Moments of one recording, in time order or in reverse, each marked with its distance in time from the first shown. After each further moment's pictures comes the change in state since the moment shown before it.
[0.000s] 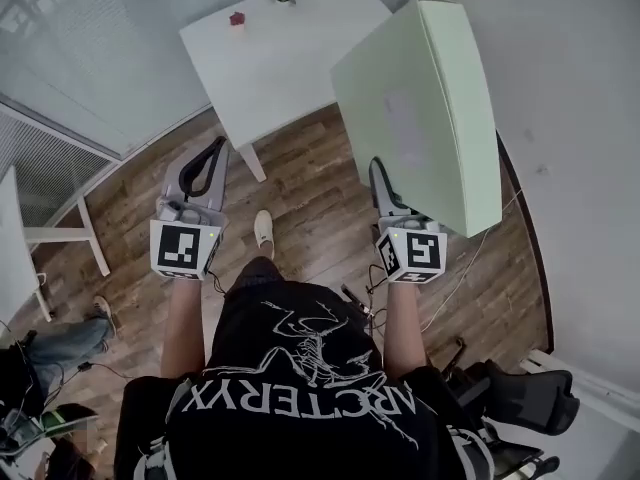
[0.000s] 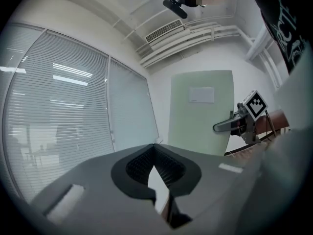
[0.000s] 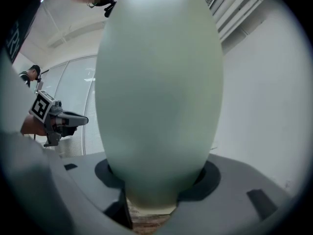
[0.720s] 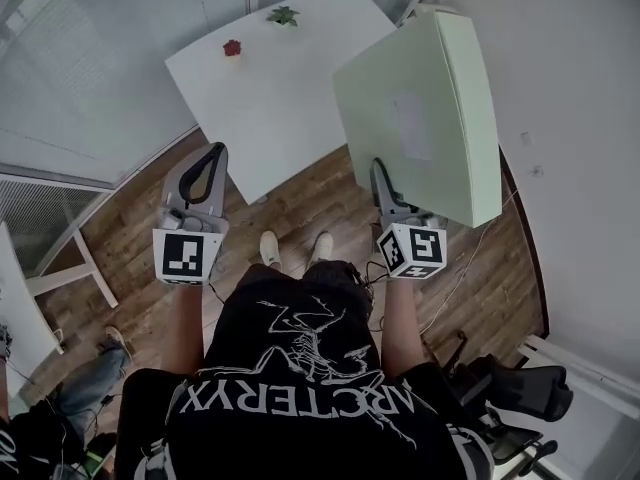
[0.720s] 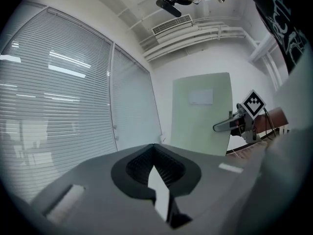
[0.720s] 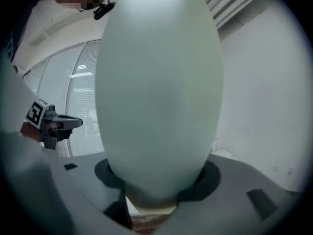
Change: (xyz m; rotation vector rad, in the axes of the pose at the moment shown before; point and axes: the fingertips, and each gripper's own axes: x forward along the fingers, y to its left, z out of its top) left arm 0.127 0.142 -0.046 -0.067 0.071 -0.042; right arm 0.183 -0.008 -0.004 0.084 0.086 -0.082
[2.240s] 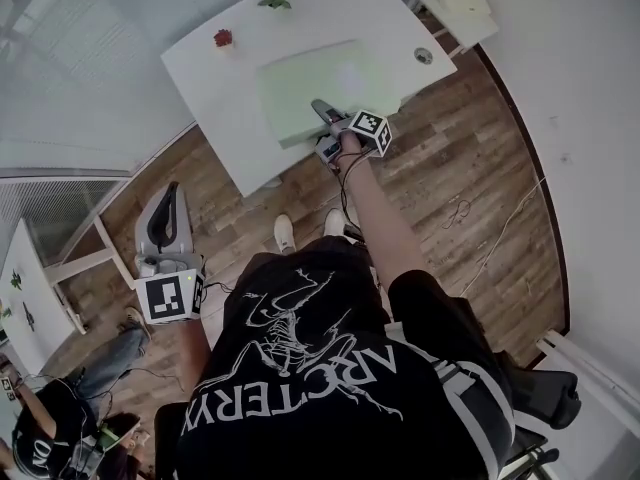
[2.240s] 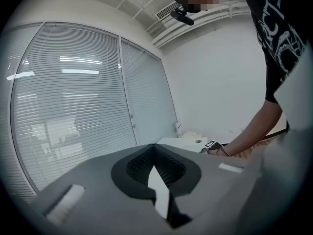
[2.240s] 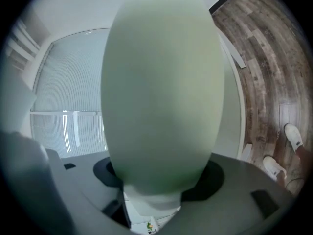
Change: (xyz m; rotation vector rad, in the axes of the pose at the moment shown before) left arm -0.036 -0.004 -0.014 0.029 0.127 0.223; right arm 0.218 0.006 -0.273 1.507 0.486 0.210
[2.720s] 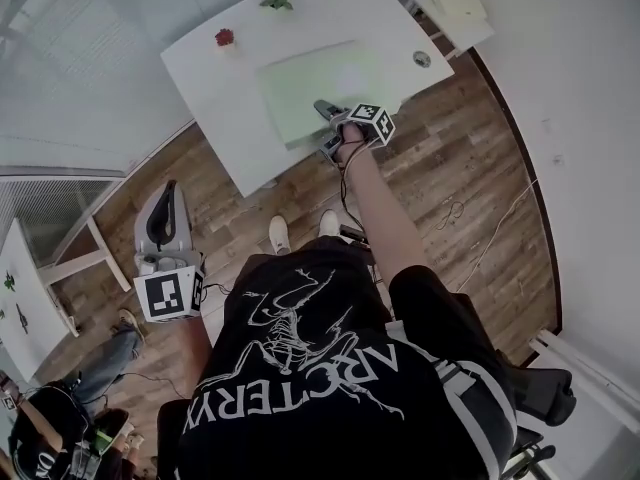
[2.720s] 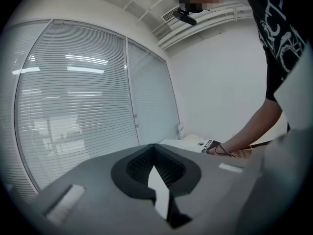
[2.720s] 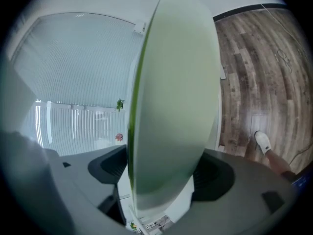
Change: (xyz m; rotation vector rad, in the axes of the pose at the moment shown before) left arm -0.002 0.016 -0.011 -0.052 -0.015 0.024; right arm -0.005 -0.025 0.007 -0.020 0.020 -0.311
